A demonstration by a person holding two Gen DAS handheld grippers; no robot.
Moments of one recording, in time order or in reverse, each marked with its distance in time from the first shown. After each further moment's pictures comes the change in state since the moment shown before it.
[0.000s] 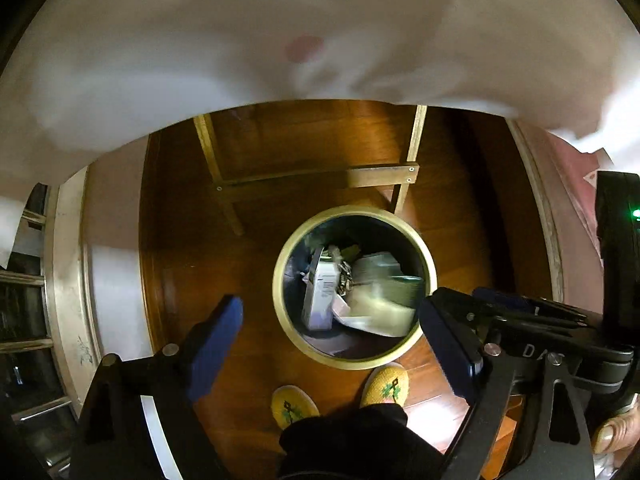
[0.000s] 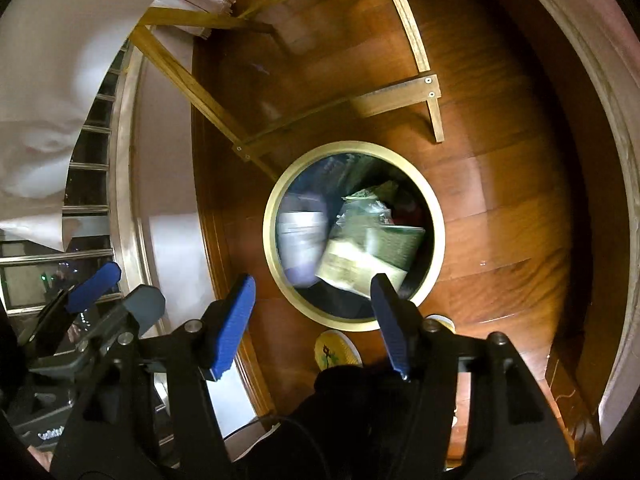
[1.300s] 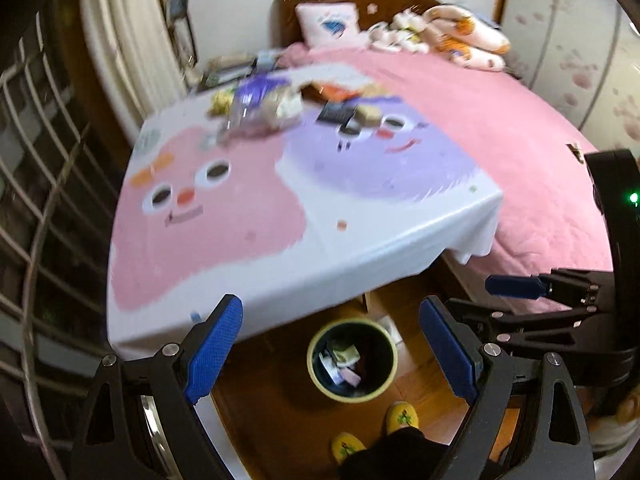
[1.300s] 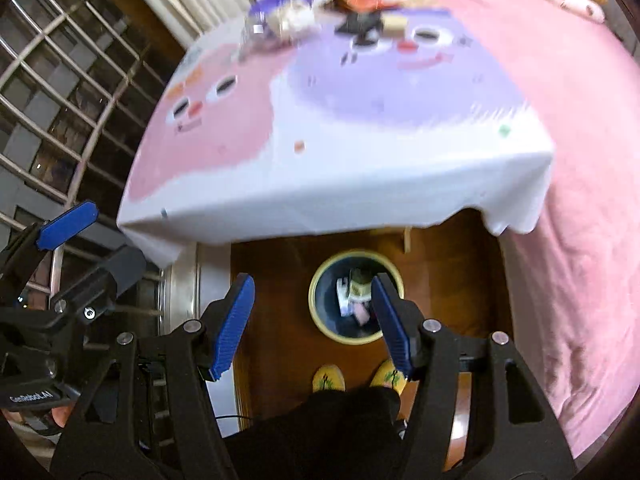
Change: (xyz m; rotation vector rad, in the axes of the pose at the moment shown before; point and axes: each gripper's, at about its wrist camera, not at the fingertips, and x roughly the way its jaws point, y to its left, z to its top) left arm -0.403 -0.005 0.021 0.310 -0.408 -0.060; right arm -0.359 0.195 -0.061 -0.184 -0.362 -0.142
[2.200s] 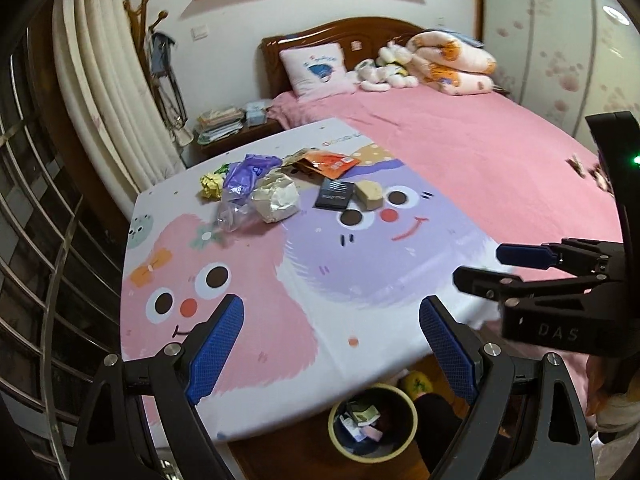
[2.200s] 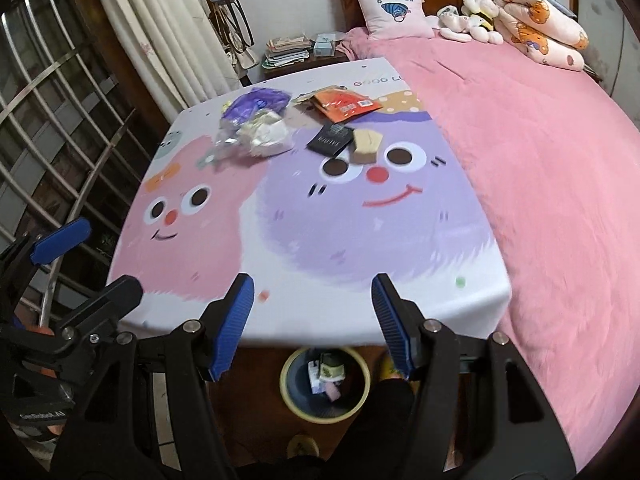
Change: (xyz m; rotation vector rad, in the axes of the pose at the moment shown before) left arm 0.039 -0.002 0.131 0.055 -0.111 0.041; right arm -0.019 -0.030 0.137 -0.028 -0.198 -0.069
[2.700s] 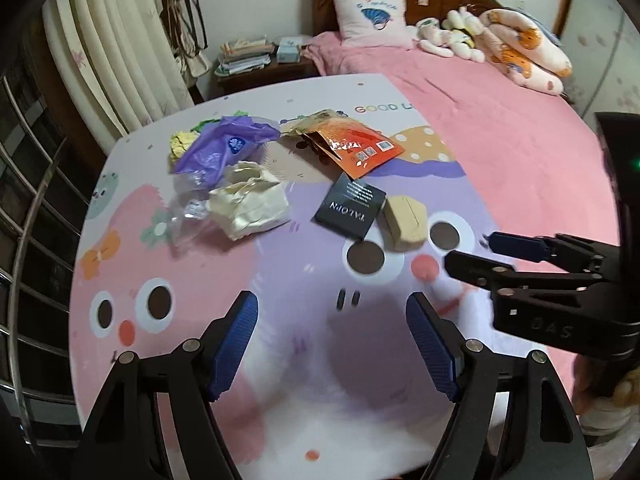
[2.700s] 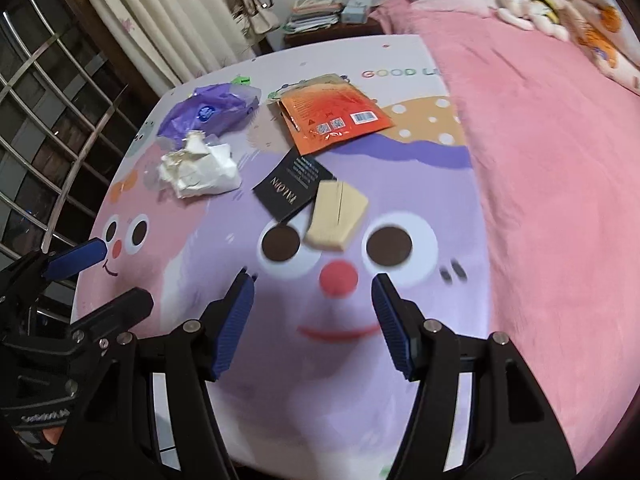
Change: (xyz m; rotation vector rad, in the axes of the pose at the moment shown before) left arm 0.215 -0.007 0.122 -0.223 0.225 0.061; right arm 0.185 -0.095 0.156 -0.128 0.171 0.137
